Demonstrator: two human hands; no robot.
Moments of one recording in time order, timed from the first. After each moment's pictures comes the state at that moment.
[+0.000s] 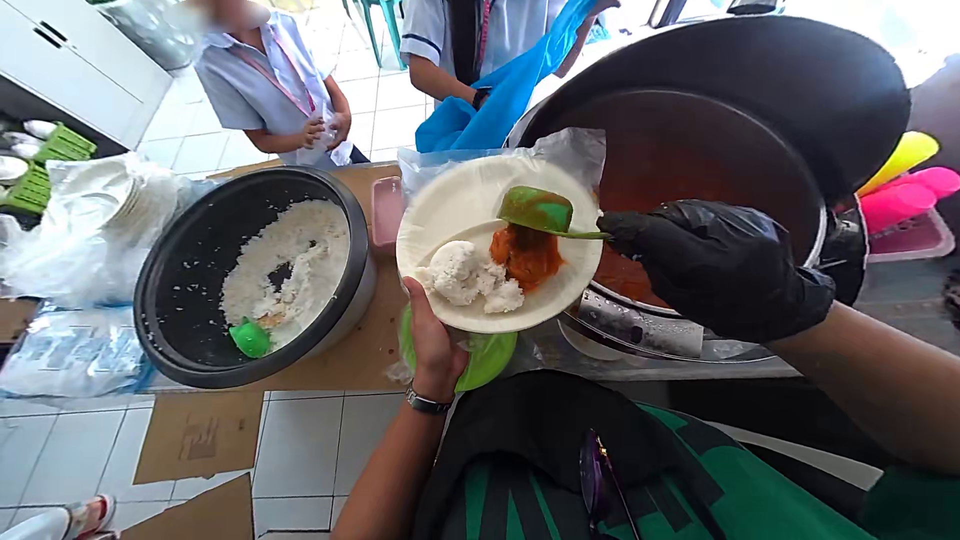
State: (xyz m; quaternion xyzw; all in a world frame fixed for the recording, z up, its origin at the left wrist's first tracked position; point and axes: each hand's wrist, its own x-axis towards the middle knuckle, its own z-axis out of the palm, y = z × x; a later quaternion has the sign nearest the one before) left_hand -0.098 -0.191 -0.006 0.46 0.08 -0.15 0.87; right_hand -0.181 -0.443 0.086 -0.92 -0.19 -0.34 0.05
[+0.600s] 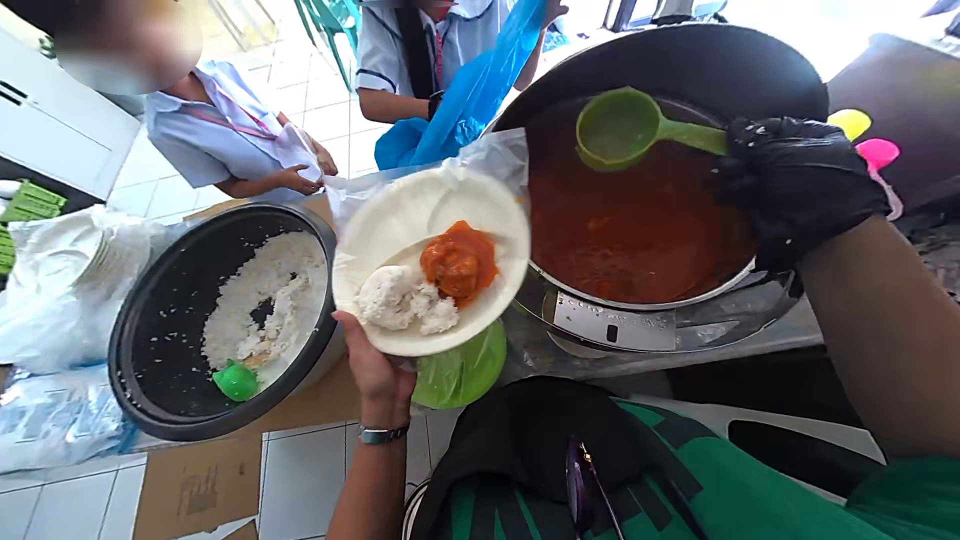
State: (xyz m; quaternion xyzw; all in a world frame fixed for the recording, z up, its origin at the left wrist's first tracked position) left_hand -0.074 -0.158 -0.007 0.47 0.01 -0.10 0.88; right_hand -0.184 -0.543 0.093 -0.65 0.36 -0.27 0.62
